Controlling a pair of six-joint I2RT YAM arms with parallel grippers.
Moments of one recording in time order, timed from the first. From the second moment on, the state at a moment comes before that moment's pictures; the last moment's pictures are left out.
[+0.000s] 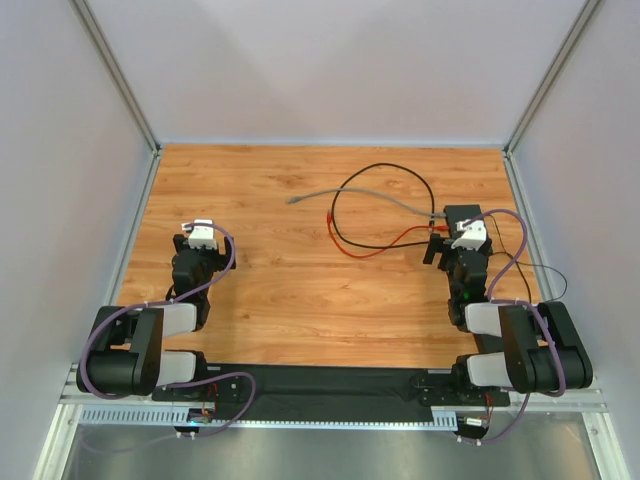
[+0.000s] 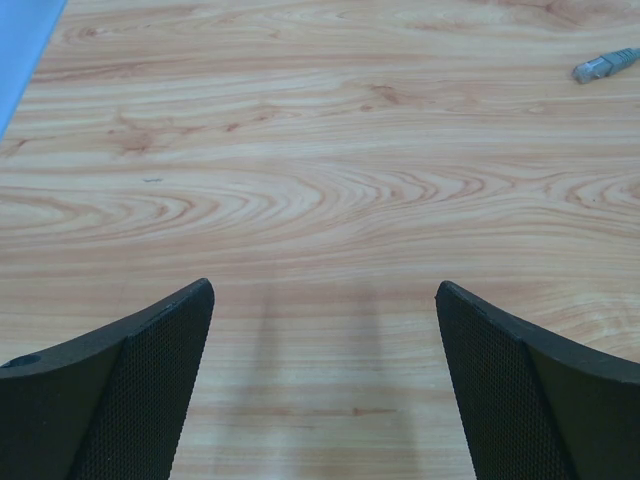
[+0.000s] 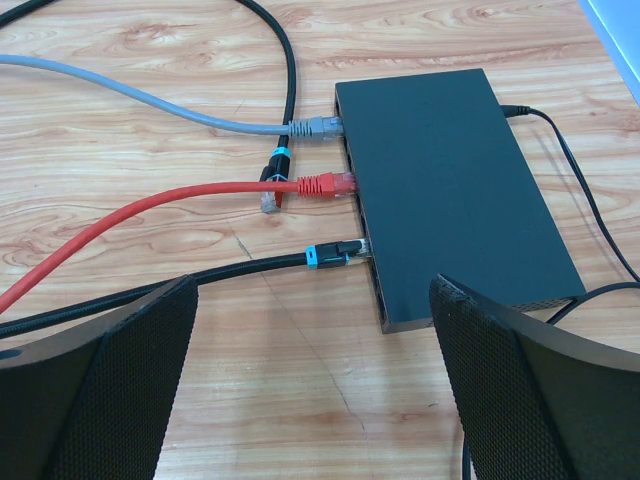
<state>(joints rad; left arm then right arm) -0.05 1.30 0.18 0.91 -0.05 0.06 0.08 1.35 0.20 0.93 0.18 0.06</state>
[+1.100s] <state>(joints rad) -0.30 1.07 0.59 0.50 0.11 -0.45 0.07 1.08 0.54 0.17 0.30 0.25</state>
